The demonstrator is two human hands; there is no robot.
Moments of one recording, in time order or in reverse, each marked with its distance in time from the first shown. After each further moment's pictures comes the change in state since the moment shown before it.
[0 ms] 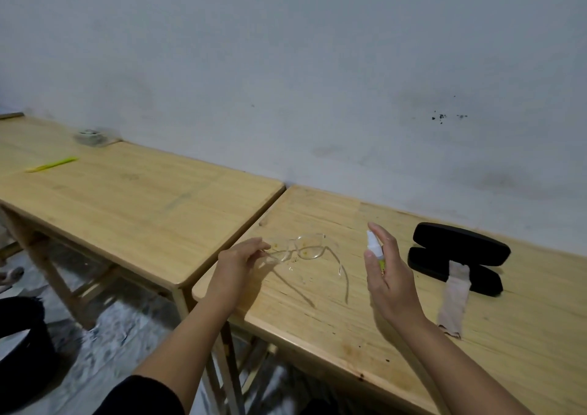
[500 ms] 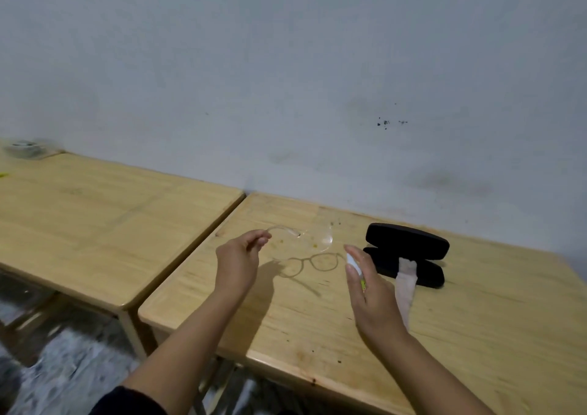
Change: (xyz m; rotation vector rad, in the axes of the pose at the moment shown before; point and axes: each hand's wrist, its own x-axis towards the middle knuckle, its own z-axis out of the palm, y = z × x) left_hand 0.026 0.080 0.049 -0.303 0.116 -0.162; right_hand -0.021 0.019 -0.038 -0.095 0.017 0.125
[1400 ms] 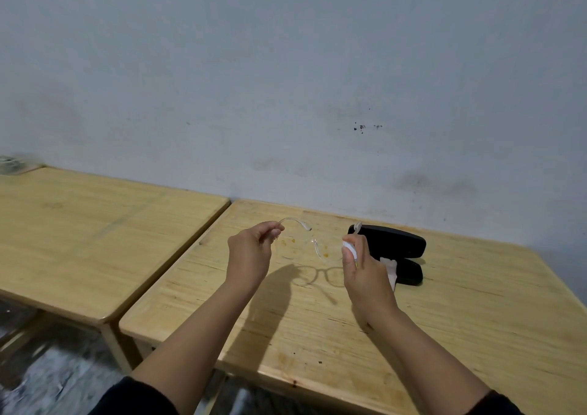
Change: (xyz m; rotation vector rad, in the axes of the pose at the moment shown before) left_hand -0.002 0.050 0.028 -0.049 -0.053 0.085; right_hand 0.028 0.007 -0.022 -0.242 0.067 0.083
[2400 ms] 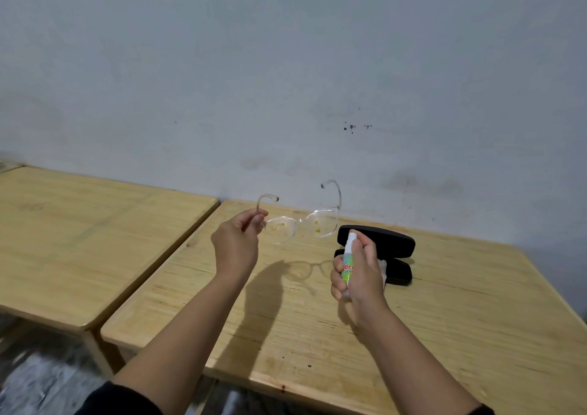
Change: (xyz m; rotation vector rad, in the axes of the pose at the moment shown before) left_hand 0.013 0.013 0.004 -0.249 0.112 -0.169; right_hand 0.003 -0.018 -0.008 1.132 0.015 0.502
